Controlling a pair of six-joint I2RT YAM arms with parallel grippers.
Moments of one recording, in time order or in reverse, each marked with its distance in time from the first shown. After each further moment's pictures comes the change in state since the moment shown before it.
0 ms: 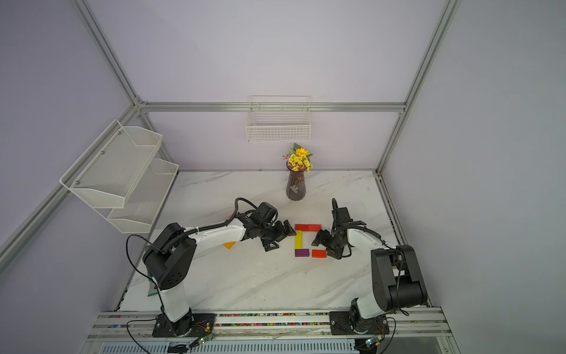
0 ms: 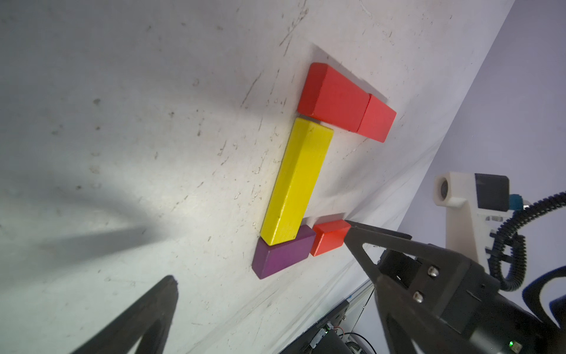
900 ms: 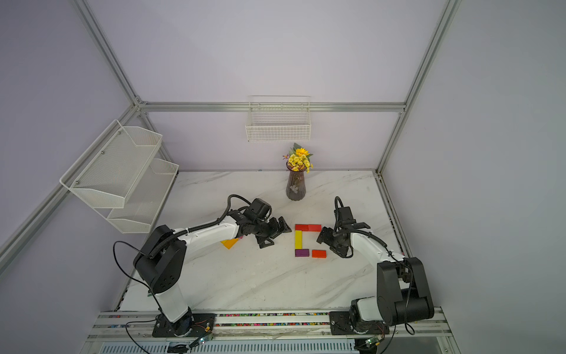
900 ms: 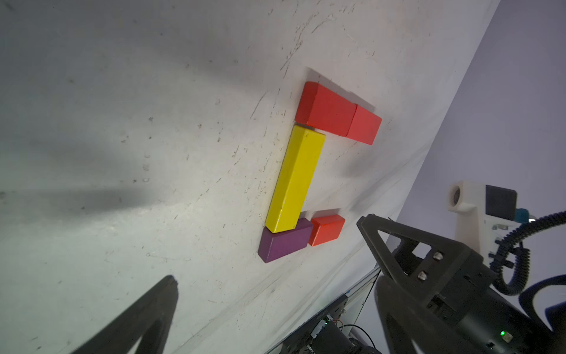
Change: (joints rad) left arm 0.032 -0.057 -0.012 -0.063 0.006 0.049; right arm 0.000 -0.093 -0.011 -0.010 0.145 0.048
